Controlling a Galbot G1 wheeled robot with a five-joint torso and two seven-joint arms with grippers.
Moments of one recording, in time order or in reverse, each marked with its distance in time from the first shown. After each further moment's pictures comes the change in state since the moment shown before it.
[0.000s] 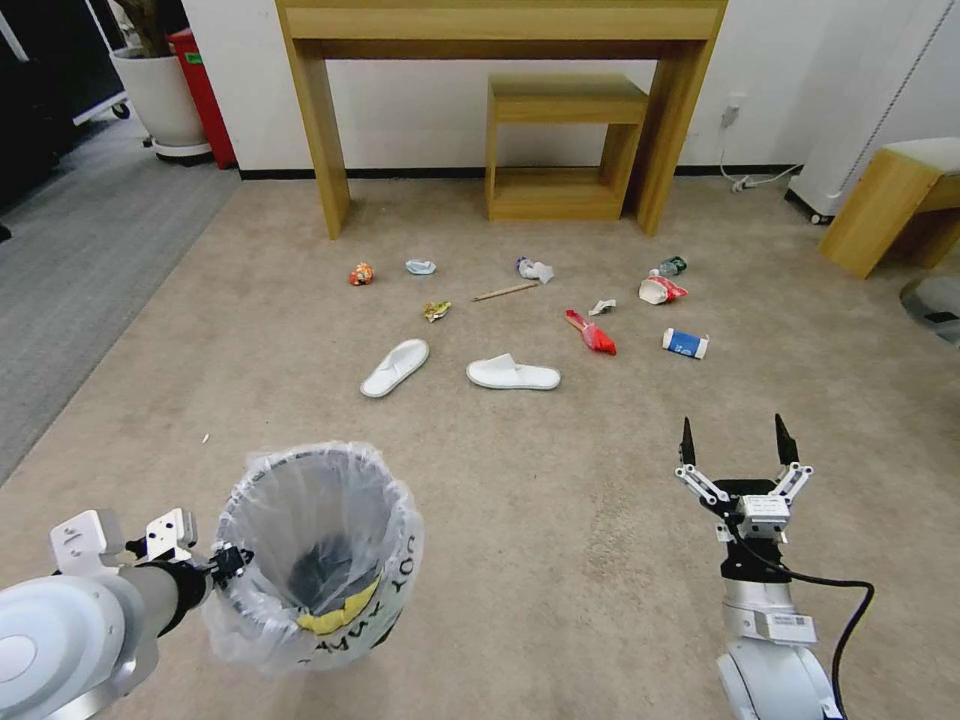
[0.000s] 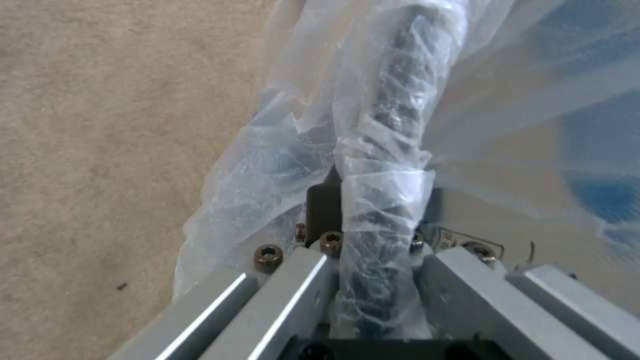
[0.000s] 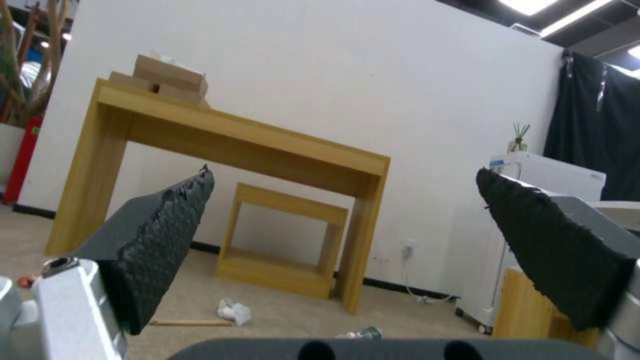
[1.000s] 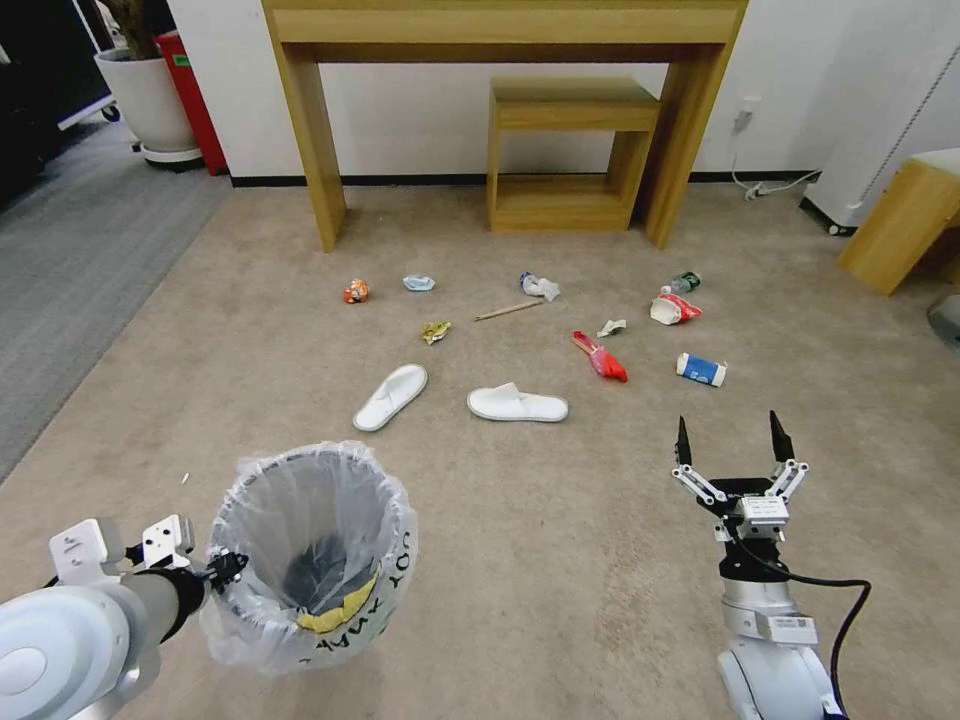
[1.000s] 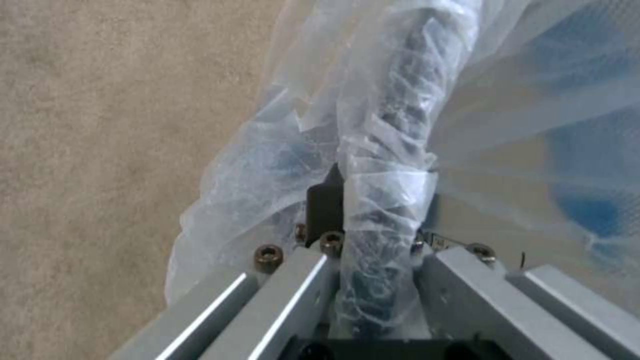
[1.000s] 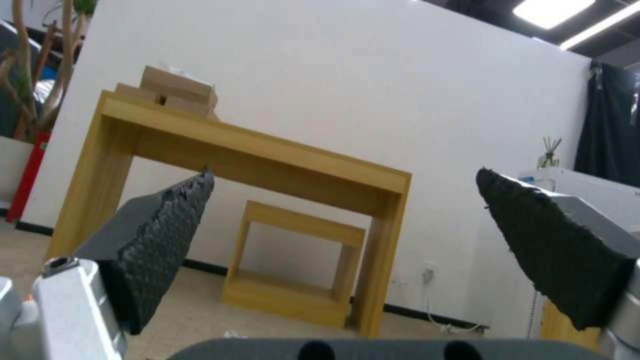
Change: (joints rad) left arm 0.020 -0.001 0.012 -0.004 0.063 -0.025 0.008; right arm 0.016 -0.004 0.010 -0.016 0.015 0.055 -0.044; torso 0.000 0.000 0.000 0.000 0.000
